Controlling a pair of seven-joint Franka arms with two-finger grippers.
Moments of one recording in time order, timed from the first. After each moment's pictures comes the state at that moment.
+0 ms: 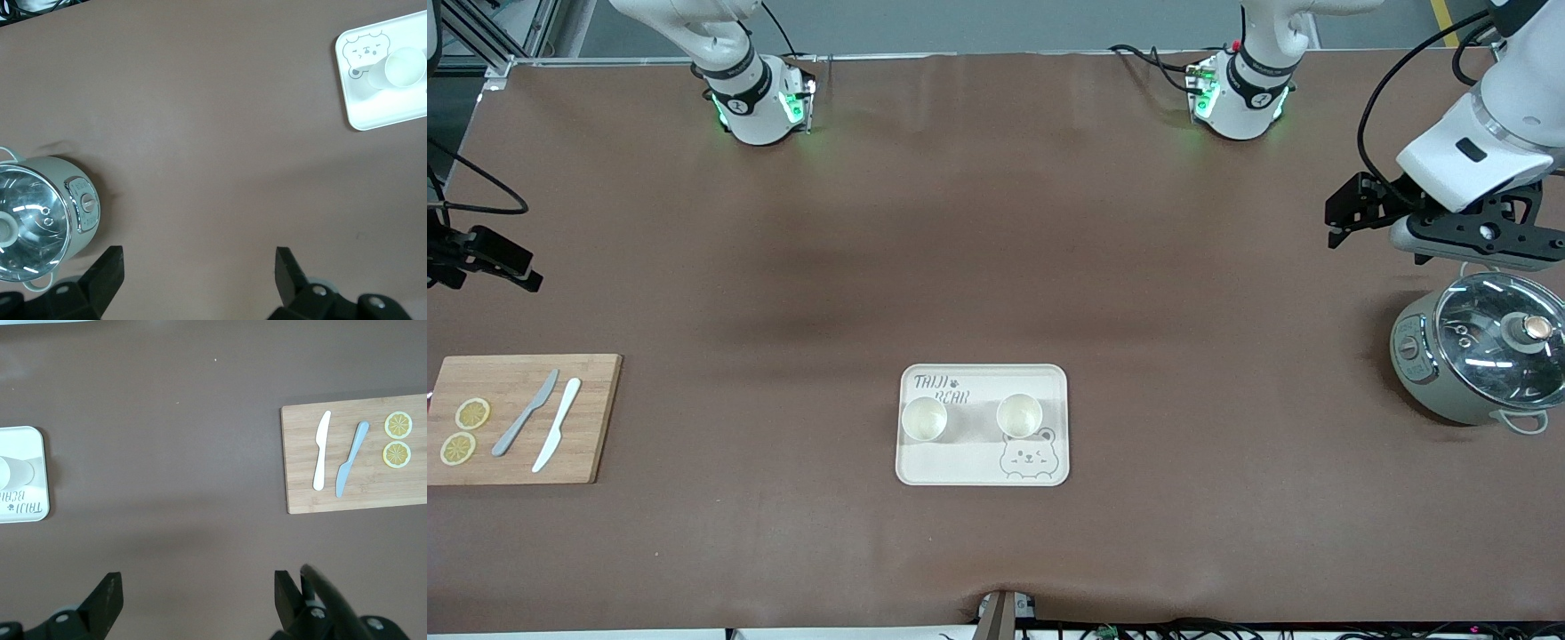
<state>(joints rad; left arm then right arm) -0.11 0.04 -0.09 -1.51 0.03 1.60 0.04 -0.04 0.05 -0.06 -1.56 0.03 1.69 -0.03</state>
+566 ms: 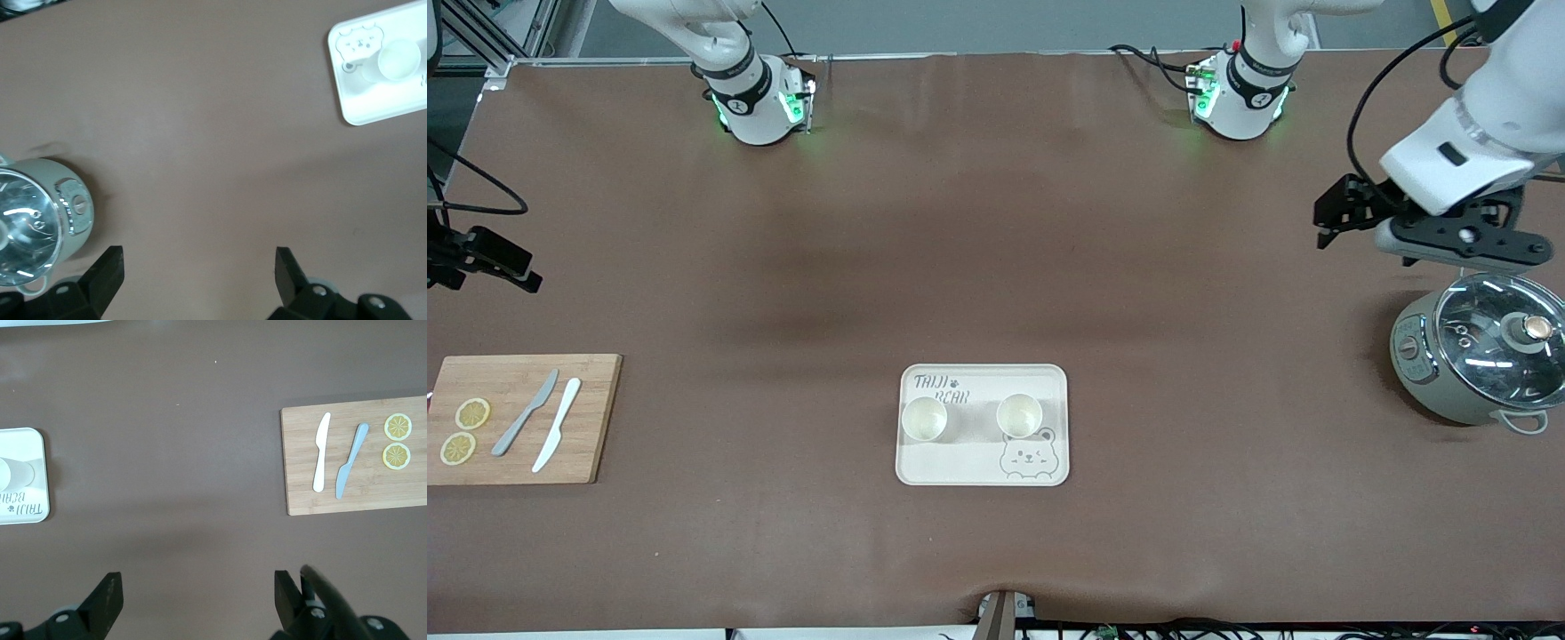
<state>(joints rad) -0.12 0.06 -0.13 -1.52 0.03 1.60 0.02 -0.04 0.05 -0.06 -1.56 0.03 1.69 -0.03</state>
